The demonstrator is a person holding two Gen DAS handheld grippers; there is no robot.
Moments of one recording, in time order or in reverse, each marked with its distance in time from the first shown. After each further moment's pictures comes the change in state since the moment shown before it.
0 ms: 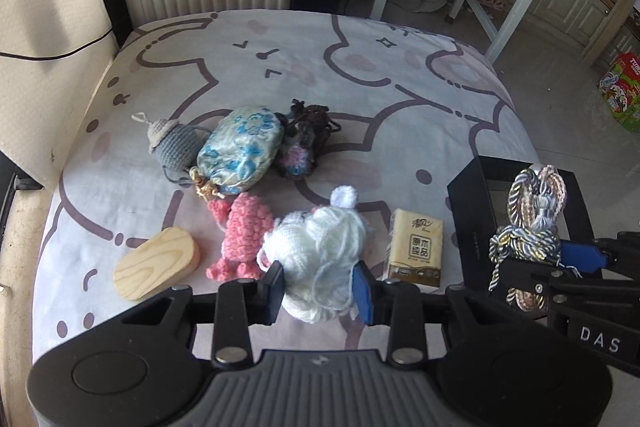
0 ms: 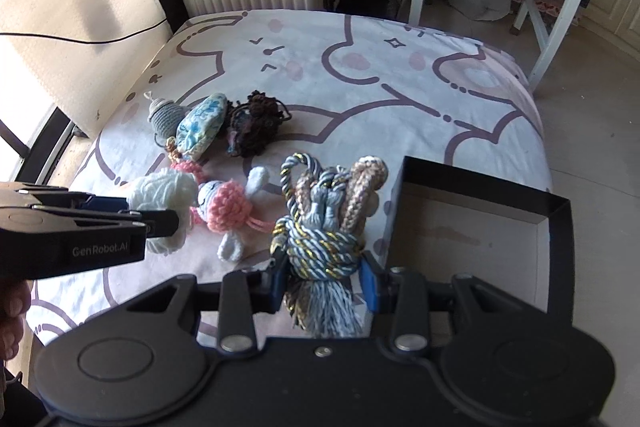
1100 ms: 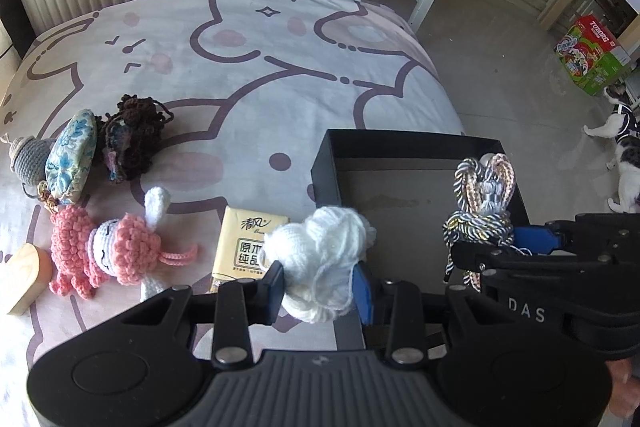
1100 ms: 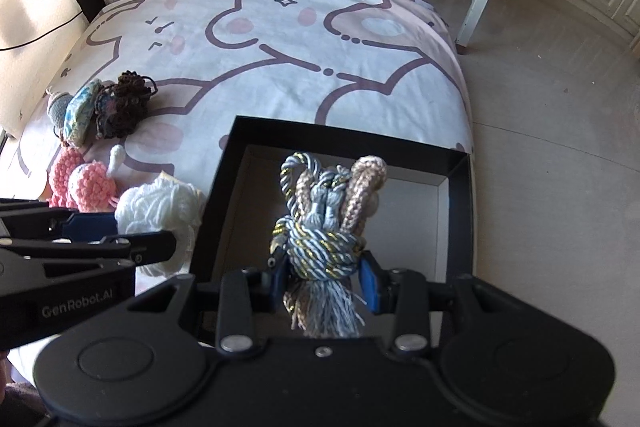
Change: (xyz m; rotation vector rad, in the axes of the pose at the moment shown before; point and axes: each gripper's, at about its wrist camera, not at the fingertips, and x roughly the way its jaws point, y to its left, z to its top) left arm 0.048 -0.125 0.006 0.082 0.068 -0.114; right arm 0.026 -0.114 -0.009 0.057 0.097 -0.104
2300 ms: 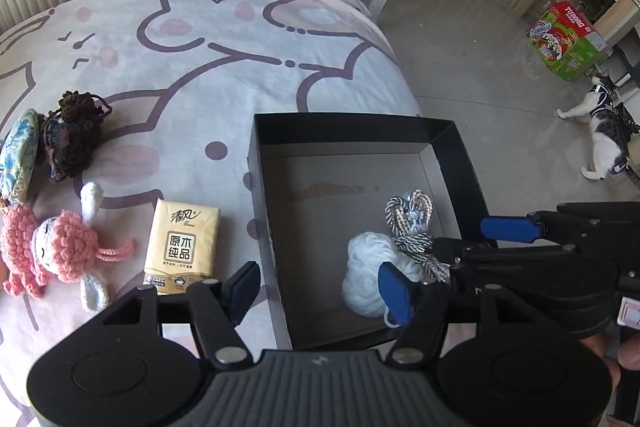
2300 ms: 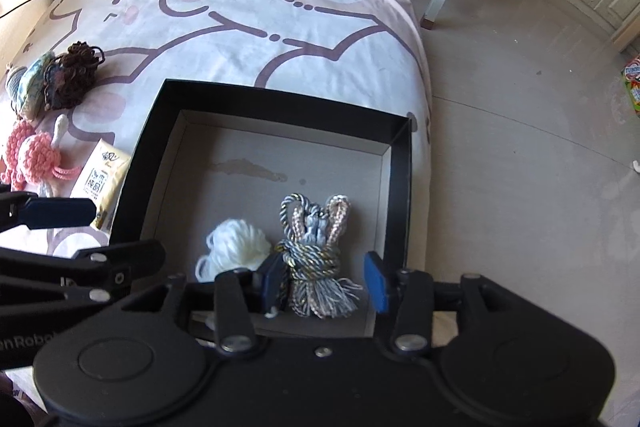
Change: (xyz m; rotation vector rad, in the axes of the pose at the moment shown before) left arm 0.011 -0.033 -0.001 0.036 0.038 -0.087; right arm 0.013 -0.035 -0.009 -0.013 0.067 -0.085
